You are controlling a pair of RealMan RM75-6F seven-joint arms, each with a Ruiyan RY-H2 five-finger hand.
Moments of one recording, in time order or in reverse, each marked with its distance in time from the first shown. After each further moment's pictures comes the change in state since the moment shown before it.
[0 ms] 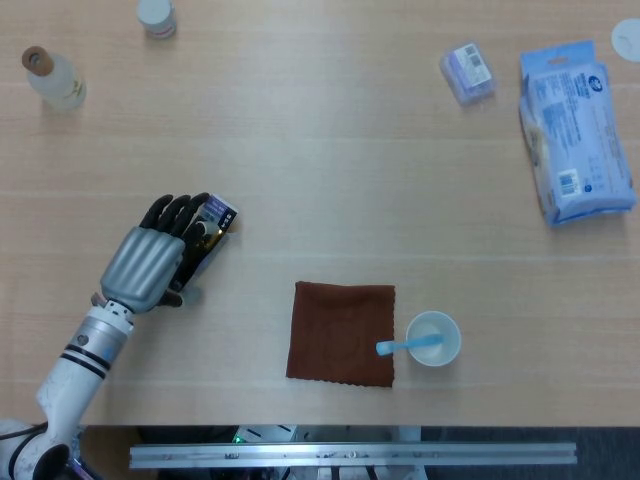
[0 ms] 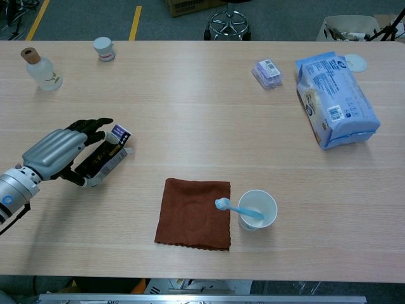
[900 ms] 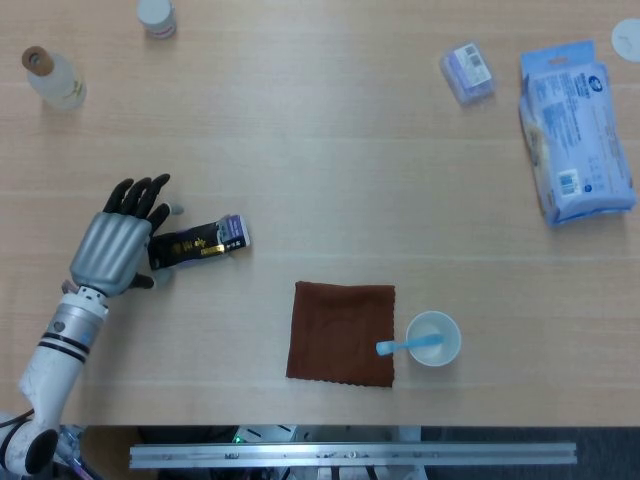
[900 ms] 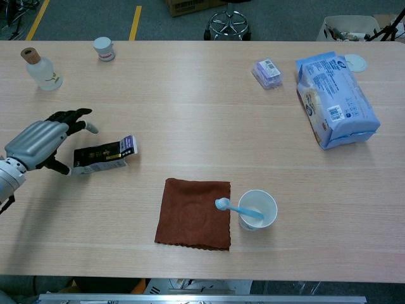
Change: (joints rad) left arm 0.004 -0.005 -0.037 0.103 -0.059 0.000 -0.028; right arm 0.000 -0.001 0.001 -0.002 -0.003 -0.002 0.001
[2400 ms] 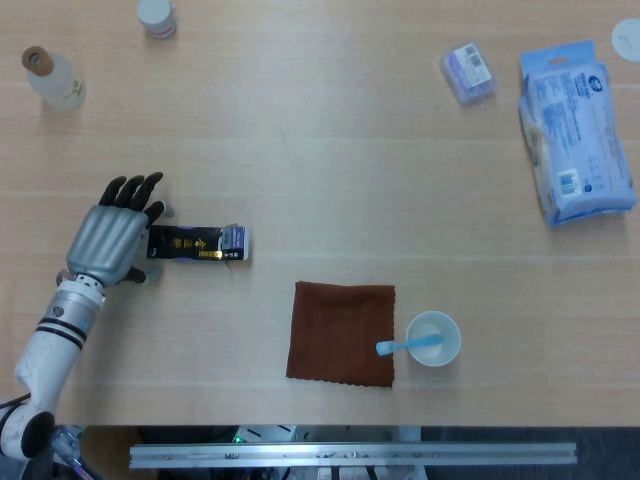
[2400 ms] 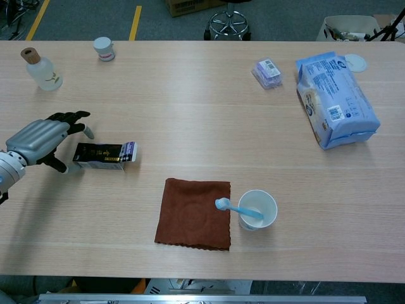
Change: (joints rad) left arm -0.047 0.047 -0.015 -0.053 -0.106 -0.126 0.099; right arm -0.003 -0.006 0.000 0.011 0.006 -0.006 0.011
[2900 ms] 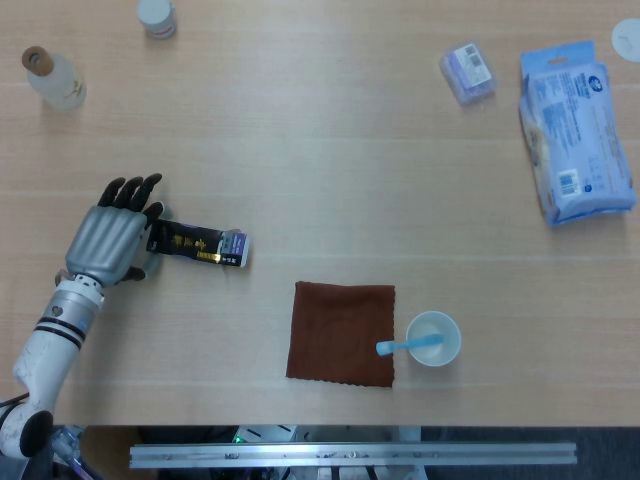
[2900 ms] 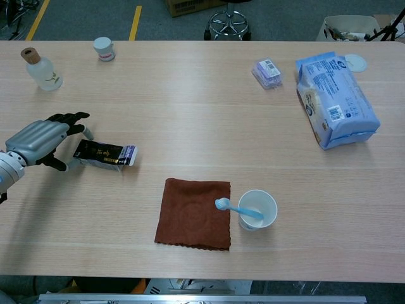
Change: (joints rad) left arm -0.004 0.004 0.004 -0.001 -0.007 -0.010 -0.001; right arm 0.002 0.000 0.001 -0.001 -0.002 -0.001 0.003
